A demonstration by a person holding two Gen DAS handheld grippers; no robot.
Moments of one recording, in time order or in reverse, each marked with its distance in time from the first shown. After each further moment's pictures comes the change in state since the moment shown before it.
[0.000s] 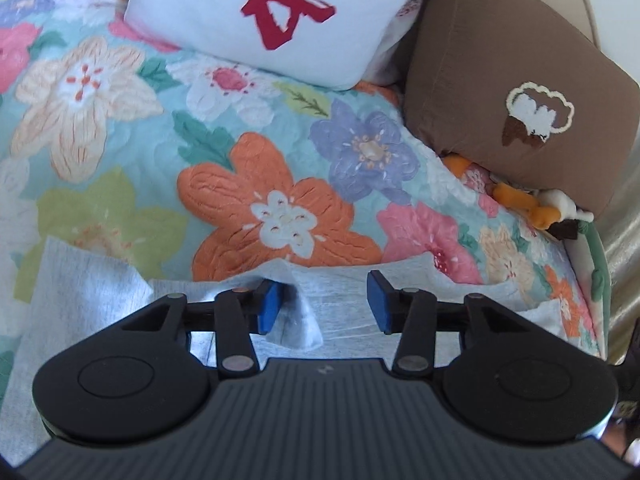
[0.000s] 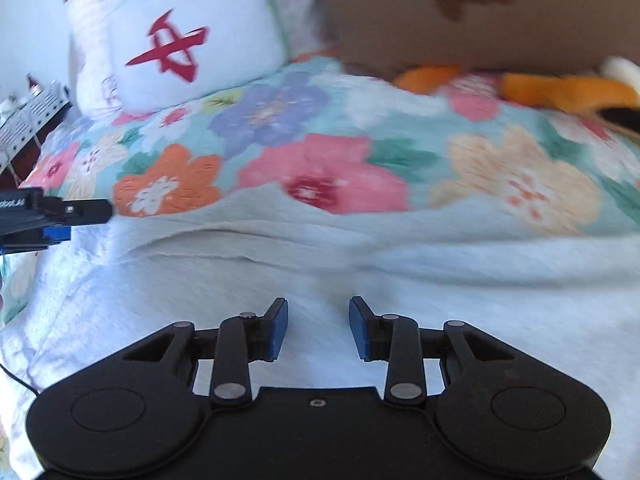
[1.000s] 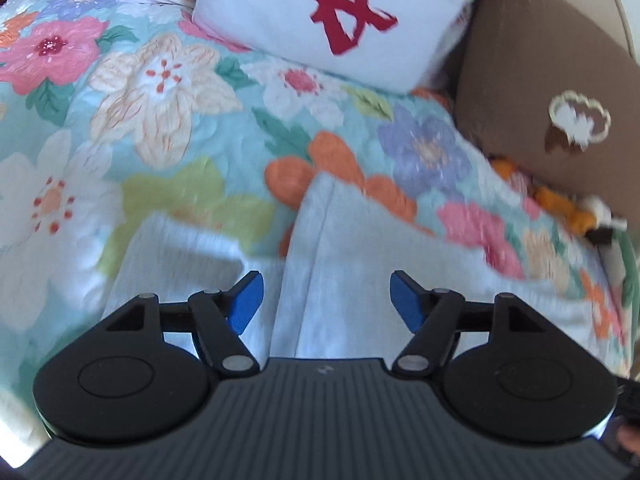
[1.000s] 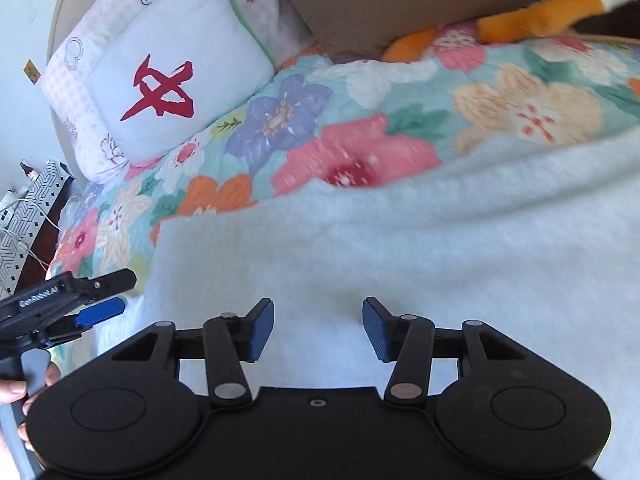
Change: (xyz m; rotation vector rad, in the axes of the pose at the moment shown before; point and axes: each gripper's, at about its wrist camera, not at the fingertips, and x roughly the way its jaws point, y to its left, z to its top) left arm -0.044 0.032 -0.023 0.014 0.014 0.155; right arm -0.038 0.003 -0.025 0.302 0.015 0.077
